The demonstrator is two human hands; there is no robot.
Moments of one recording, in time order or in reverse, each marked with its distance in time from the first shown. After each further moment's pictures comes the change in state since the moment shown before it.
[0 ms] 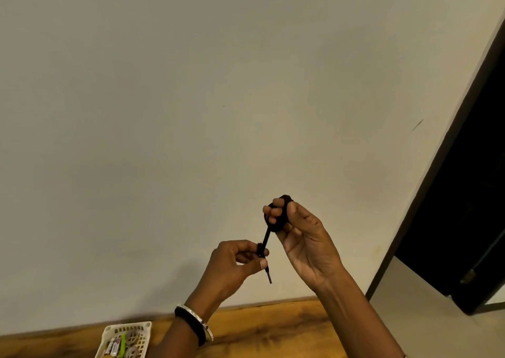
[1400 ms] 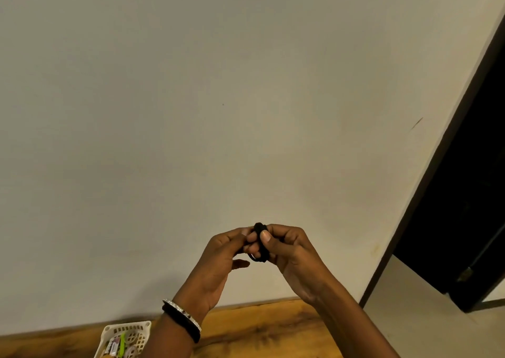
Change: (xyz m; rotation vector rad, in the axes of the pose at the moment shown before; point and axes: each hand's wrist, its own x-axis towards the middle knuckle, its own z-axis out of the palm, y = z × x) left_hand -0.004 0.015 -0.011 -0.462 -0.035 -0.103; right_hand -0.012 0.022 -0.010 -0.478 -0.182 0.070
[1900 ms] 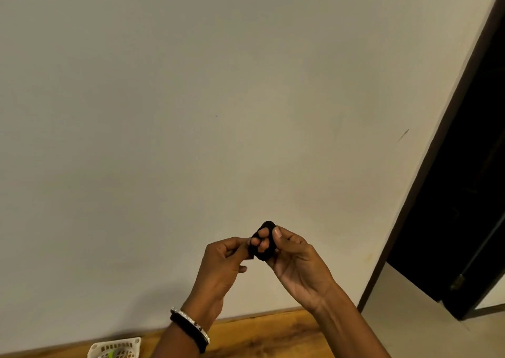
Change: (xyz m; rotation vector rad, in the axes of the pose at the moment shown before) left_hand 0.014 -0.006 0.014 0.150 0.175 0.032; right_hand 0.000 -0.018 -0.007 0.467 0.066 0.091
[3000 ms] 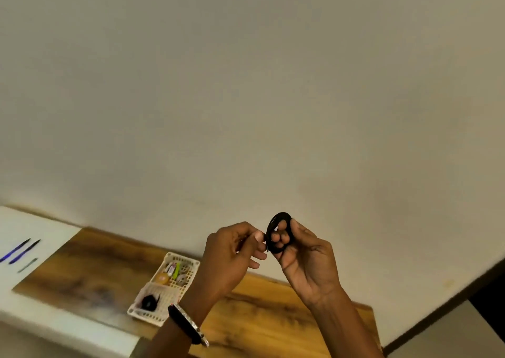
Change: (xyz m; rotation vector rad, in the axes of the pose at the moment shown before) left_hand -0.083 -0.022 -0.049 0.183 0.297 0.114; right_hand -0.005 0.062 0.039 0.192 0.045 0.273
